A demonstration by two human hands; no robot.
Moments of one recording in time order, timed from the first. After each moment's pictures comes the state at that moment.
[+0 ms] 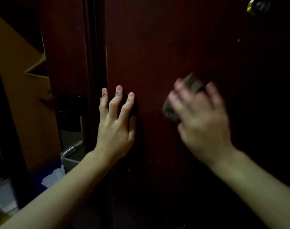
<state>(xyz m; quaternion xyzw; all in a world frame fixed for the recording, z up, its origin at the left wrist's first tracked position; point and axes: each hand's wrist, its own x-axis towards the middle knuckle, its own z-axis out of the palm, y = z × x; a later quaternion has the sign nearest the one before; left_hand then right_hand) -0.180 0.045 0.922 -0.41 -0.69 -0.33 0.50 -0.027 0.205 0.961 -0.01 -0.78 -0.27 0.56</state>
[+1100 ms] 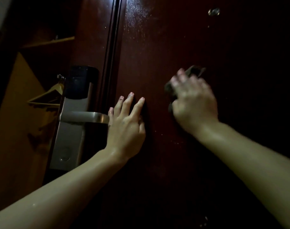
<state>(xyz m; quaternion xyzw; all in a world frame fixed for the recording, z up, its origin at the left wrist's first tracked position) -0.172 0.063 0.814 -0.39 -0.64 -0.38 0.54 -0.048 0.185 0.876 -0.13 -0.74 -0.27 0.61</state>
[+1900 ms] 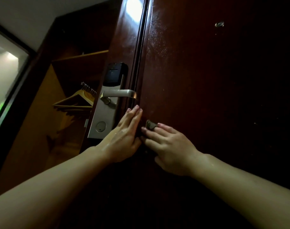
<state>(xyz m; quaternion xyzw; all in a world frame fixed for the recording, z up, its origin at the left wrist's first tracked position) -0.225 -0.007 0.721 -0.51 -0.66 -0.26 0.49 -0.088 0.141 0.725 0.06 -0.81 -0.42 0.40</state>
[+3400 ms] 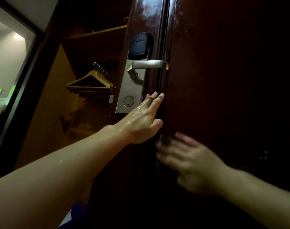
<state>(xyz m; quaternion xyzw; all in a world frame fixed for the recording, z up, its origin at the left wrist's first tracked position) -0.234 -0.040 0.698 -0.55 -0.69 -0.28 0.38 -0.116 0.134 0.641 0.09 -0.80 -0.49 0.33</state>
